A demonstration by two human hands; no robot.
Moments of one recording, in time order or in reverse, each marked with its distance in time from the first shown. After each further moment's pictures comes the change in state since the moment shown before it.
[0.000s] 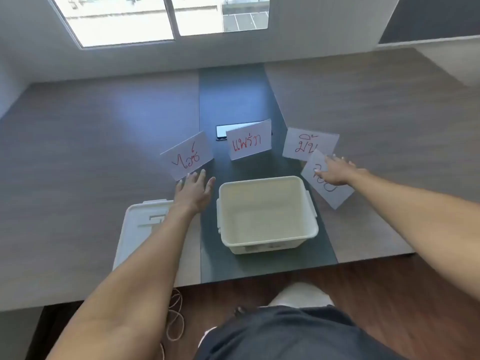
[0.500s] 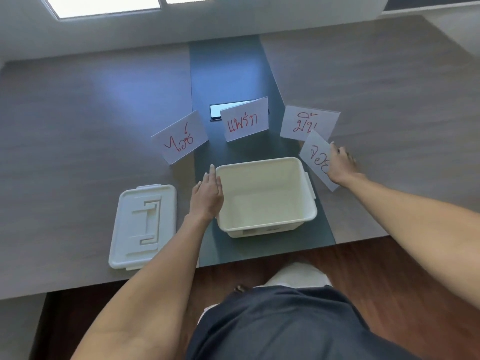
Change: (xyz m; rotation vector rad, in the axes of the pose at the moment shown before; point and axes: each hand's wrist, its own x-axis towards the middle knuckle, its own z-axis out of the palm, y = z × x) left_hand -0.035 0.028 0.052 -0.196 0.034 0.048; right_hand -0.014 0.013 0.045 0.132 0.199 0.048
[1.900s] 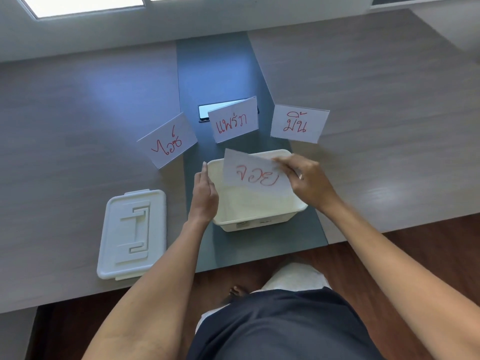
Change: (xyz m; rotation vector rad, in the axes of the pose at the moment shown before) left_hand 0.011 0.020 0.015 -0.440 0.140 0.002; right_hand -0.097 -0.060 -0.024 0.640 0.250 -0.678
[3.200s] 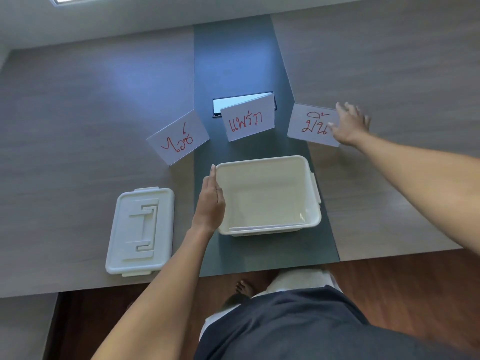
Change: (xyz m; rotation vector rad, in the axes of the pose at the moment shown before) left_hand 0.003 0.003 0.001 0.078 0.012 0.000; right_hand 0.160 0.170 -0.040 -0.552 -0.231 0.599
